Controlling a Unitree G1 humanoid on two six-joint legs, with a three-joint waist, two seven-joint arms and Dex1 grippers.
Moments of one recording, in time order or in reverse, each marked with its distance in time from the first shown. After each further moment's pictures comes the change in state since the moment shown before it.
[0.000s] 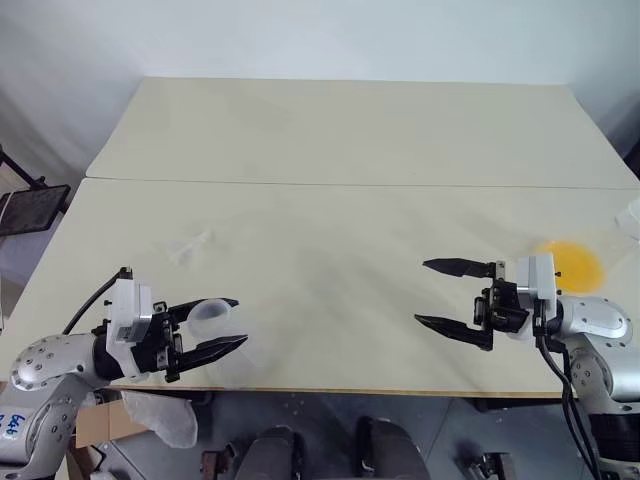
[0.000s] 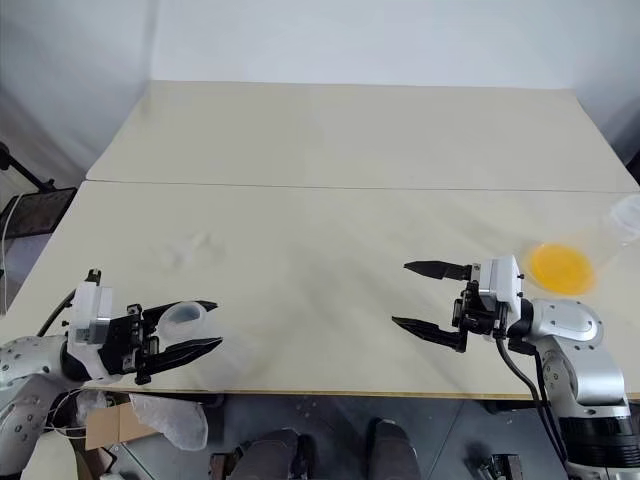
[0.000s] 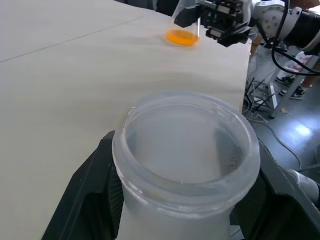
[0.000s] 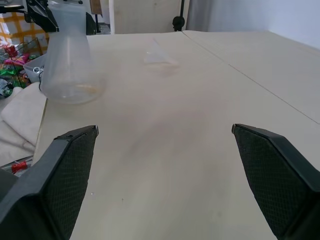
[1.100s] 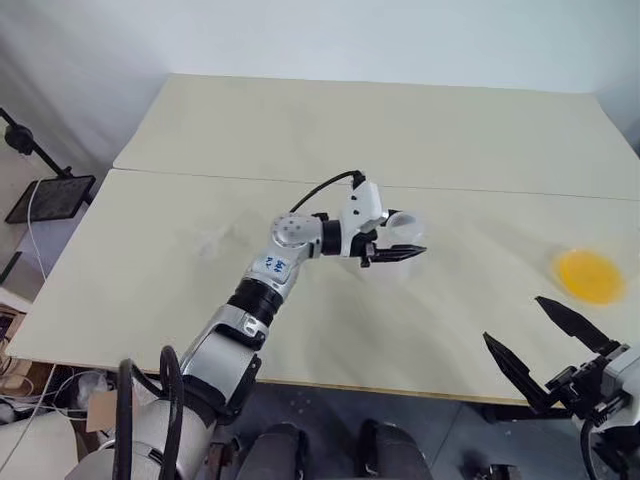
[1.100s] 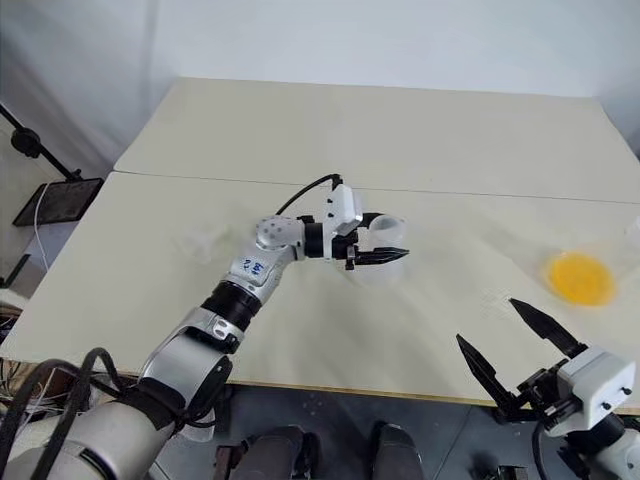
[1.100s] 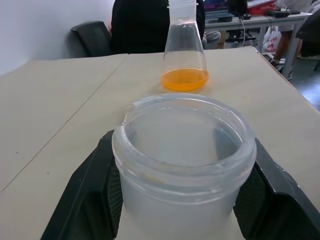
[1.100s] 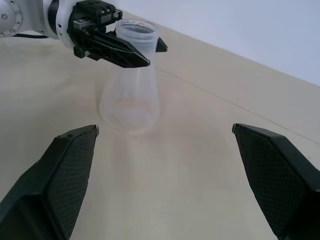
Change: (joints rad) left arm -1.143 -0.699 -0.573 1.210 0.560 -0.519 0.124; right arm 0.726 0.306 -0.380 -0.492 -0.088 -0.136 -0.471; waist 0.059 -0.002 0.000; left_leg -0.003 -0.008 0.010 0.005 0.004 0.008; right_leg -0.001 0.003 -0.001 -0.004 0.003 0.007
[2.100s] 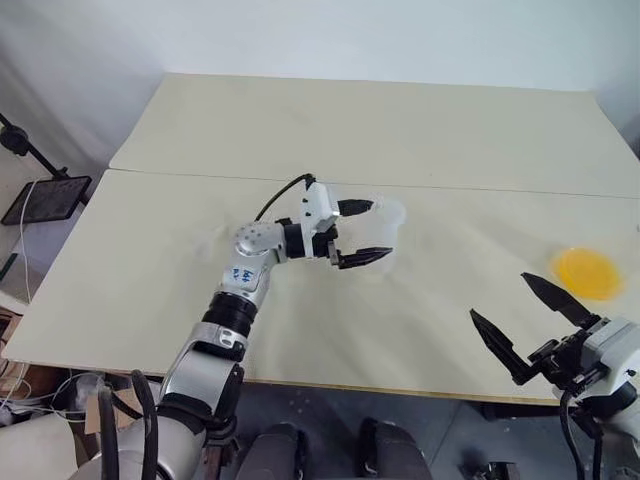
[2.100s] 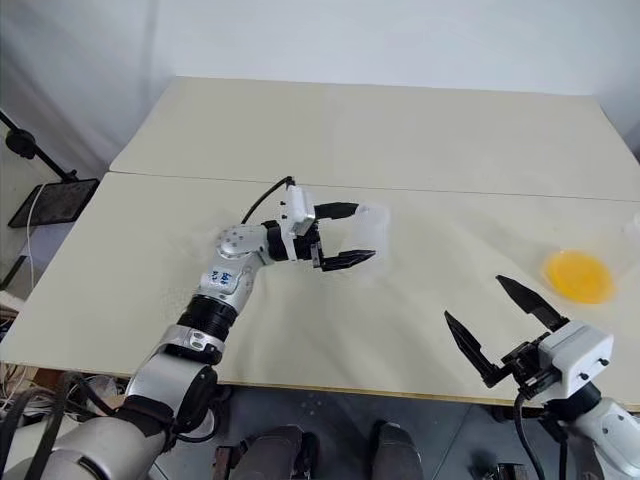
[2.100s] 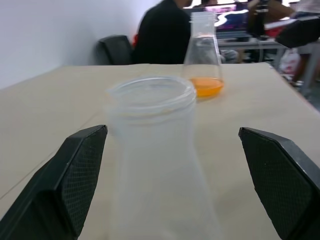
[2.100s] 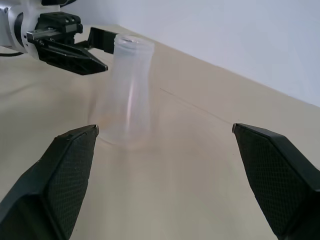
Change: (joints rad) left arm 0.177 0.098 0.169 -0.181 -0.035 0.025 -0.071; right arm -0.188 -0.066 0.098 0.094 -0.028 -0.014 -0.030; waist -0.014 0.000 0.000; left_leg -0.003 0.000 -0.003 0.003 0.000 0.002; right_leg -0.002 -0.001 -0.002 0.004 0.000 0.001
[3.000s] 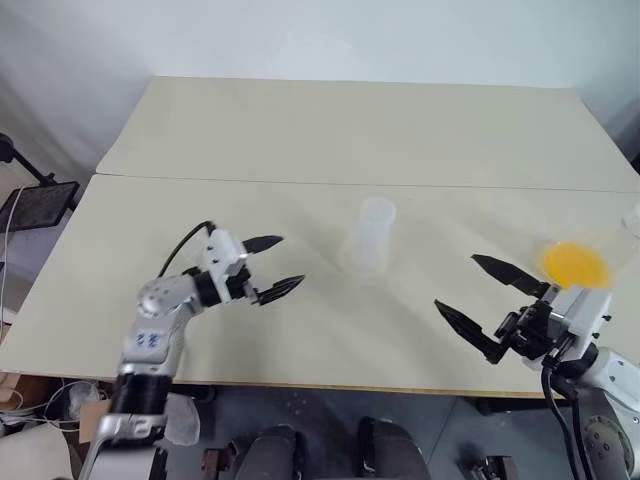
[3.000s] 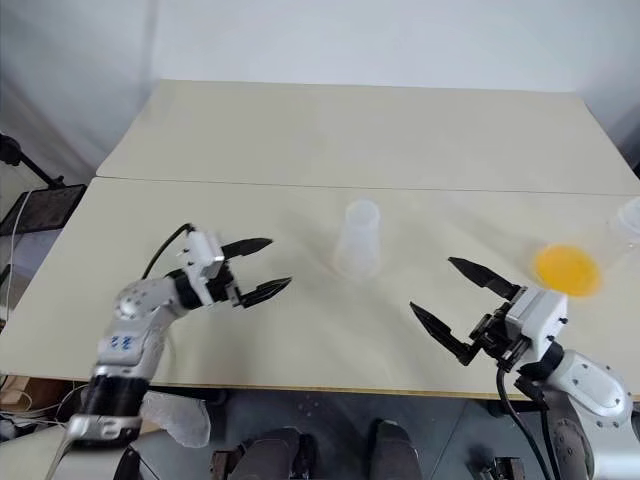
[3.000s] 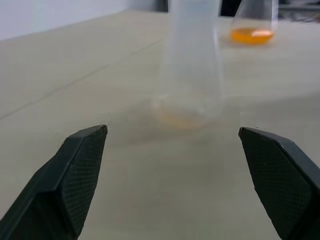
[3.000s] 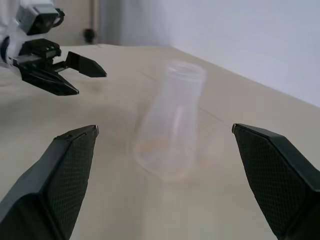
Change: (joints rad) left arm 0.589 0.314 0.211 -0.591 -0.114 0.247 0.124; right arm -0.261 -0.117 0.173 0.118 0.069 0.063 0.161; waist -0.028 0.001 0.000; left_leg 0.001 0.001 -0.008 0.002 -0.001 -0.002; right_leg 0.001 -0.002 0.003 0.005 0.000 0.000
